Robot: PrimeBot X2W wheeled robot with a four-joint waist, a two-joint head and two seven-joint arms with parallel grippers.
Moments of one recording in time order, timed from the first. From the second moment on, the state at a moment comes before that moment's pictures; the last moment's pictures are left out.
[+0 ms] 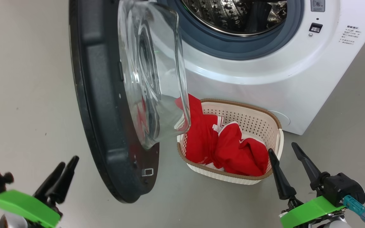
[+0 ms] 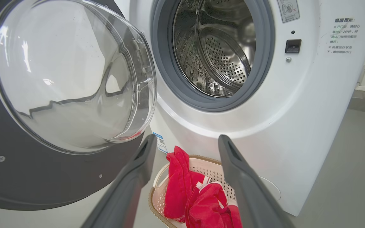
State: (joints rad) left arm -0.22 0.51 -0.27 0.25 -1.31 -0.12 0.02; right arm -0.03 -0.06 0.08 0.17 0.25 0.12 -0.26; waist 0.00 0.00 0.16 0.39
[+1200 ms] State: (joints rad) left arm -0.06 0.11 0.12 0.15 -0.34 -0.13 -0.25; right arm -0.03 -0.08 0.07 0.16 0.25 0.12 -0.26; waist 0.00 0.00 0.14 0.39
